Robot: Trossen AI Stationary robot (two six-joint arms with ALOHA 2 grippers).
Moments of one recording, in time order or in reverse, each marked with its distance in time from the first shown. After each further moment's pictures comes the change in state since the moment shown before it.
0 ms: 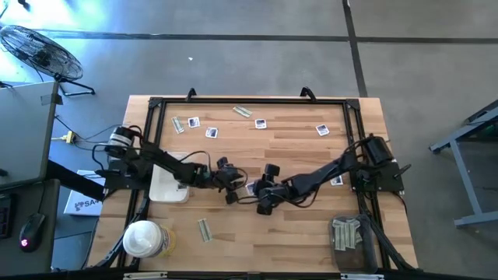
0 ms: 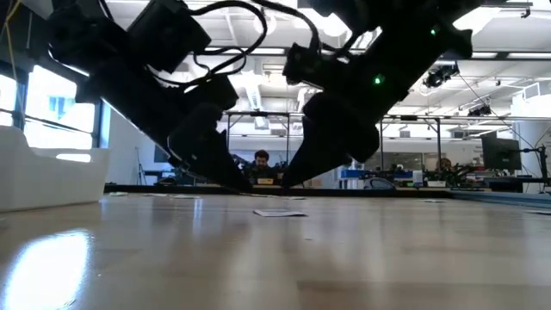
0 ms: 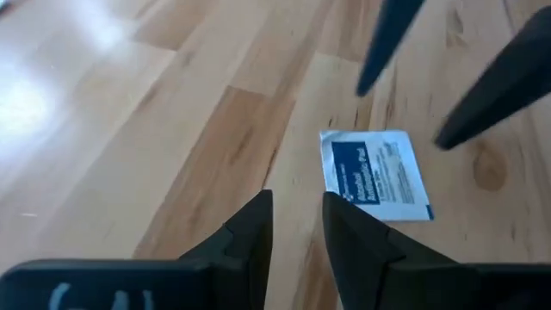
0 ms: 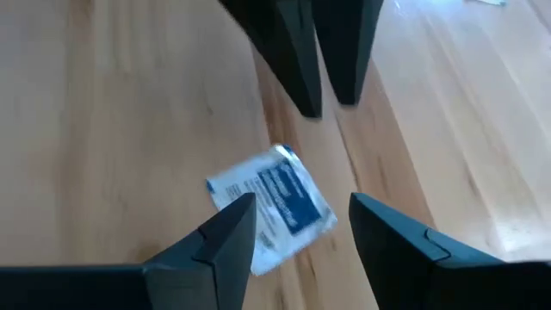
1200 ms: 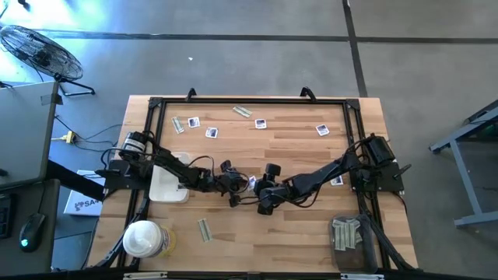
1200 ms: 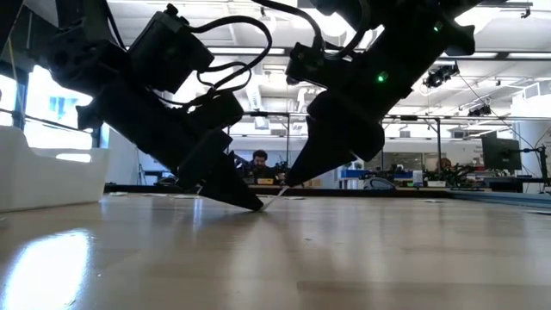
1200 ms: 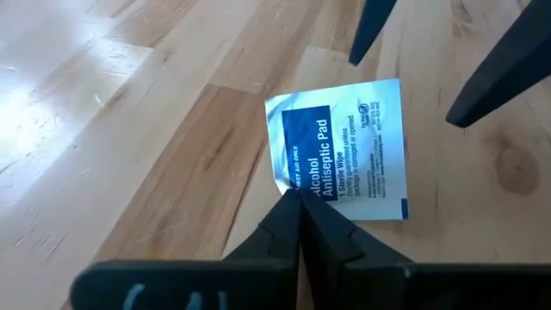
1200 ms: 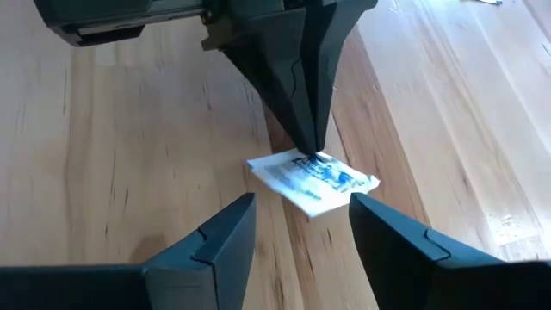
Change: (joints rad) left arm -0.003 0.152 0.004 0.156 -0.045 0.022; right arm 0.007 -0.014 0.000 -0.033 0.003 0.004
